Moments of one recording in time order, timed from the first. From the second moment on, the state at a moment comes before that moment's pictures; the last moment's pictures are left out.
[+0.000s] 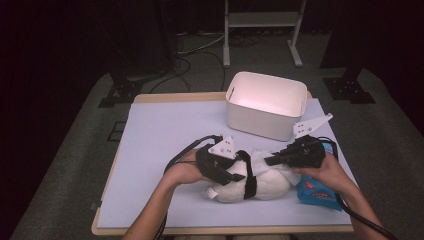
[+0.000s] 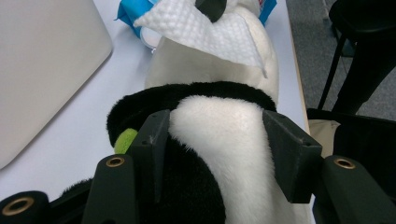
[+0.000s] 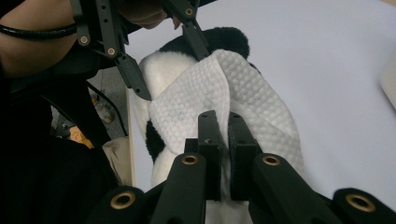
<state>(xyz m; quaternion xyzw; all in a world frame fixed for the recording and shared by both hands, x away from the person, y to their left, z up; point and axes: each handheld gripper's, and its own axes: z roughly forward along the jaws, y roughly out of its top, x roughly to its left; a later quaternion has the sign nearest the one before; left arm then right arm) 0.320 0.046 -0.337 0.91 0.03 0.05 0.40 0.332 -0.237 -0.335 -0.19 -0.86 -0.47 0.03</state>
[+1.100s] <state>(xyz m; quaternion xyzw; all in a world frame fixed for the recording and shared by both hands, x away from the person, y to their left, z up) 0.316 0.091 -0.349 0.89 0.09 0.03 0.44 0.332 -0.258 -0.352 -0.22 -0.87 -0.44 0.03</state>
